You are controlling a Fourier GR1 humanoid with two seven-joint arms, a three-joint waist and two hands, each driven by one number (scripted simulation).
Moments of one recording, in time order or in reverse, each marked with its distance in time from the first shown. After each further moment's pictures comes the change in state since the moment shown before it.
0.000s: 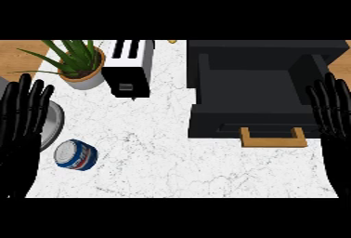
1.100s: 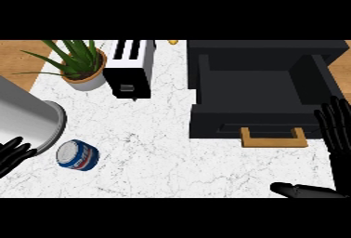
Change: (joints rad) left arm 0.268 0.484 0.233 0.143 0.708 -0.808 0.036; right arm 0.154 0.024 -0.078 0.001 -0.056 -0.003 0.122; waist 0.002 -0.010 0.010
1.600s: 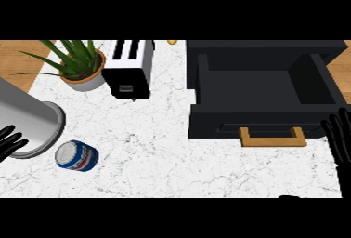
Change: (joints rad) left arm -0.068 -0.018 0.075 0.136 0.033 -0.063 0.087; right arm 0.086 0.021 -0.033 -0.023 -0.024 0.049 -0.059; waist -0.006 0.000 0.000
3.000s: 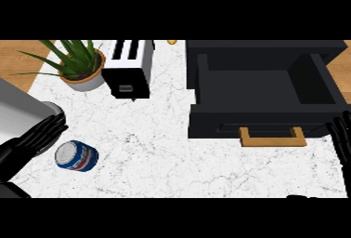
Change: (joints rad) left arm -0.223 -0.259 0.030 0.414 -0.633 -0.054 -0.293; right arm -0.001 0.017 -0.102 0.079 -0.010 0.115 -0.080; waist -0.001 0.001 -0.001
